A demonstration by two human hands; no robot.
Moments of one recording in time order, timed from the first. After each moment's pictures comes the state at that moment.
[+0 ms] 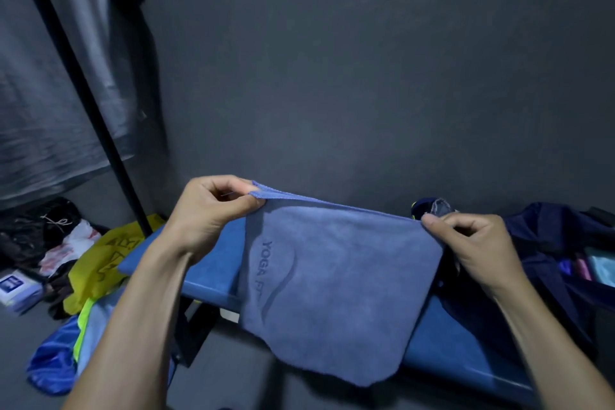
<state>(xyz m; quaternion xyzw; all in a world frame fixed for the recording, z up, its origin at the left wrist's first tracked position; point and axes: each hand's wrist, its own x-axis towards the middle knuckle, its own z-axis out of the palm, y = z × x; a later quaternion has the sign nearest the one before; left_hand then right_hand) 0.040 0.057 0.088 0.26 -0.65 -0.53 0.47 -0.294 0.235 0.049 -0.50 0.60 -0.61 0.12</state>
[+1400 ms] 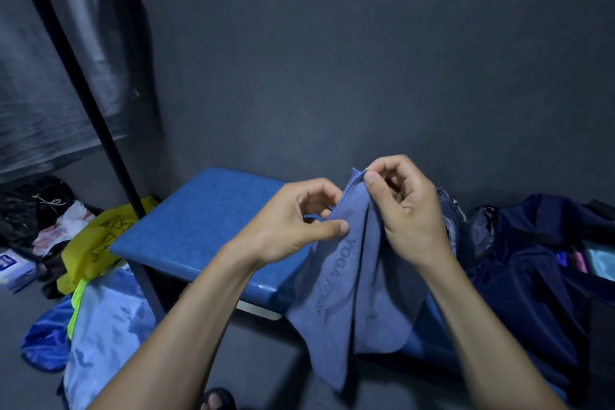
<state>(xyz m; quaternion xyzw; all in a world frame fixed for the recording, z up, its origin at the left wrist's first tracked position) -0.030 0.106 0.076 0.14 -0.78 -0.54 0.29 -0.206 0.192 0.081 -0.58 0.49 -0.64 0.10</state>
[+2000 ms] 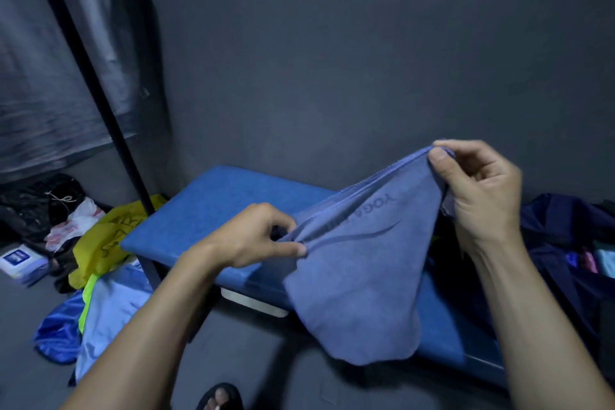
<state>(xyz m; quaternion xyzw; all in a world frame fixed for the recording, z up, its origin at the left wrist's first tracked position) 0.016 0.063 0.044 0.23 -0.93 -0.25 0.15 -0.260 0.204 0.096 -0.47 0.46 -0.75 0.09</state>
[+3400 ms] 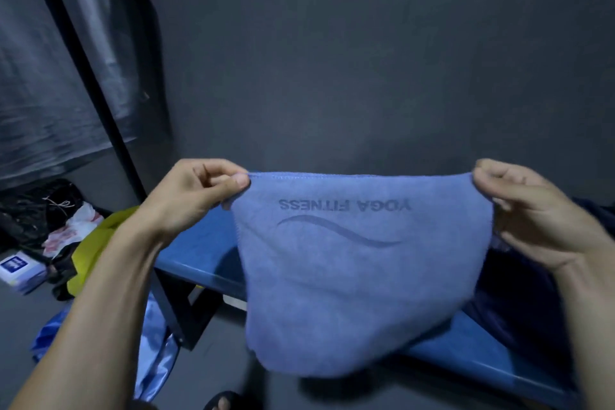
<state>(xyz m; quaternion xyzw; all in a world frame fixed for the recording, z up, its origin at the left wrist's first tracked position) 0.075 0.033 0.087 0.29 -0.75 -0.45 0.40 -0.276 0.249 0.129 -0.44 0.51 -0.62 0.40</state>
